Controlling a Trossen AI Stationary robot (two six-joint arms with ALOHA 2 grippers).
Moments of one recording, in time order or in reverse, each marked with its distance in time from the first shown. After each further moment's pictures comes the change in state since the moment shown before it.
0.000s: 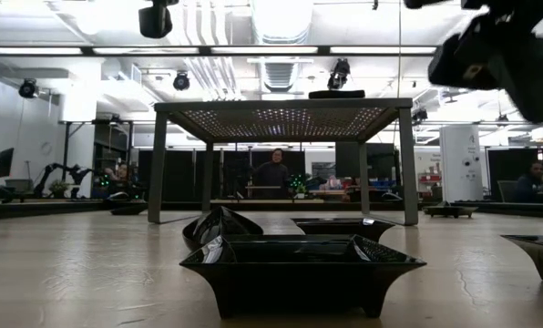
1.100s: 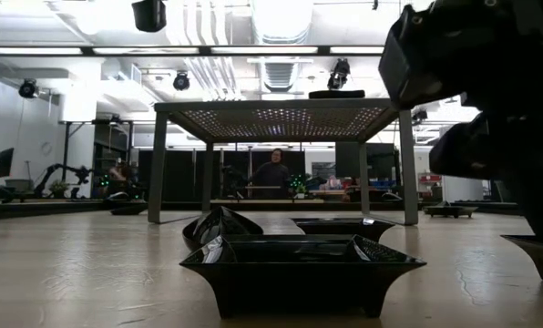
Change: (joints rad) left arm 0.000 -0.042 0.000 -0.007 0.010 0.008; right arm 0.022 0.202 -0.075 0.304 -0.050 0.097
